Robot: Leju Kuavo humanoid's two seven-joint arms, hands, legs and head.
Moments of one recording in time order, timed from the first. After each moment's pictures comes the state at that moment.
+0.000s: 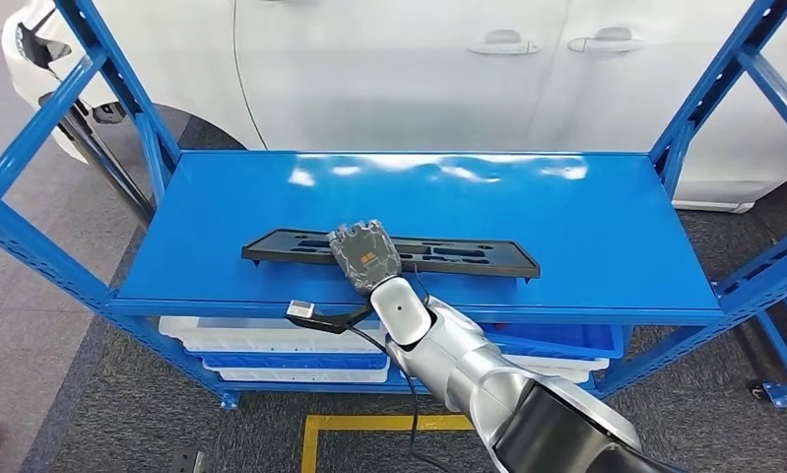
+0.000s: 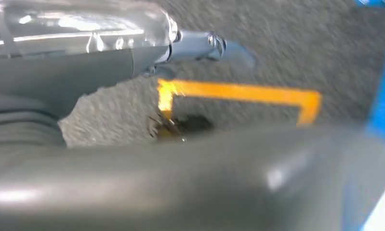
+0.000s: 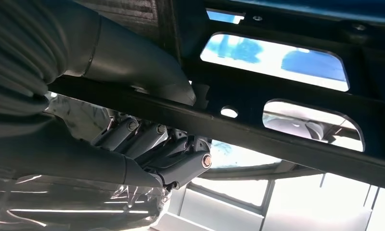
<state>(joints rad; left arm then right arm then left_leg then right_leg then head) -0.20 -0.10 1.13 -0.22 -0.93 -0.07 -0.33 -0.89 0.31 0.85 -0.32 1.57 -0.56 0.25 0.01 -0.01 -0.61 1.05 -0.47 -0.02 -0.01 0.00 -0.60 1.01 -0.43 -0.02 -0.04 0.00</state>
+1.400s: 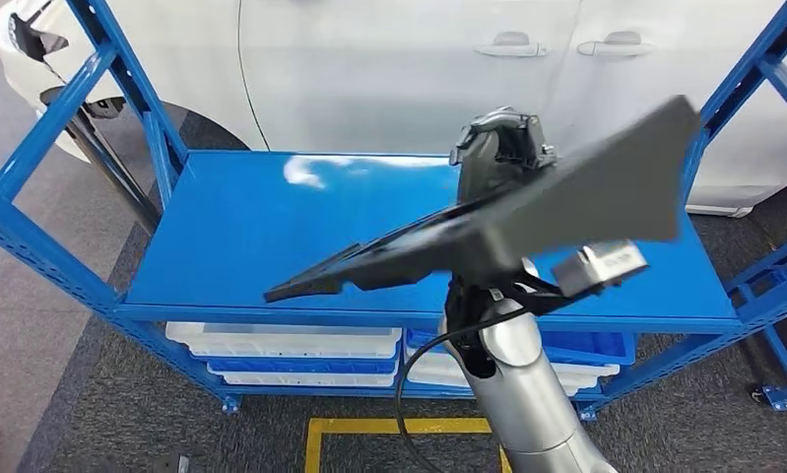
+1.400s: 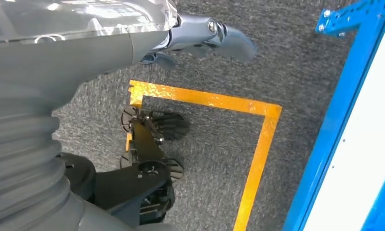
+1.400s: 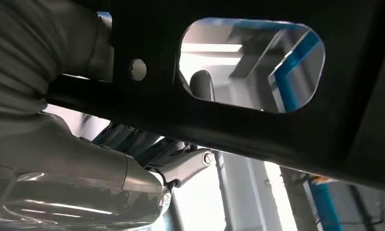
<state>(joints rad) -0.17 -0.09 1.14 -0.22 -0.84 -0.04 -0.47 -0.47 0.16 0.43 -1.74 0.01 -0.33 -0.58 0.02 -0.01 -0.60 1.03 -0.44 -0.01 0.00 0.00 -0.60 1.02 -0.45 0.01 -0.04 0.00</state>
